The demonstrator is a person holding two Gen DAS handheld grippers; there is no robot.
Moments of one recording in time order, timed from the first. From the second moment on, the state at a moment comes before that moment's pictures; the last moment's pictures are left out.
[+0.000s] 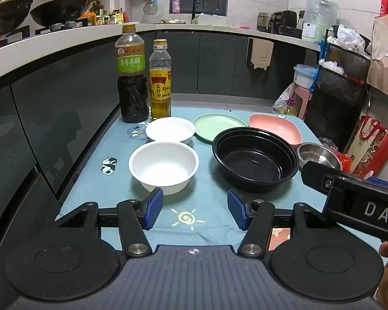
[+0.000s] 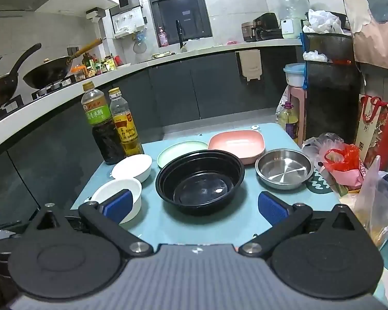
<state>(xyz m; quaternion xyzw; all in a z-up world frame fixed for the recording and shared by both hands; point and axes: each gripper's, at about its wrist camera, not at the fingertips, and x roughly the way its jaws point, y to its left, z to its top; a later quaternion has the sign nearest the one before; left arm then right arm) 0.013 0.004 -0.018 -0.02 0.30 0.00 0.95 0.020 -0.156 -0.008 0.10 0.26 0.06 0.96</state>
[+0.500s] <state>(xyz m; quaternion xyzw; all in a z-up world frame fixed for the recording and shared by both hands) 0.026 0.002 -0.026 -0.02 0.32 0.00 0.95 0.028 -0.155 -0.019 0.08 0.25 0.05 0.96</state>
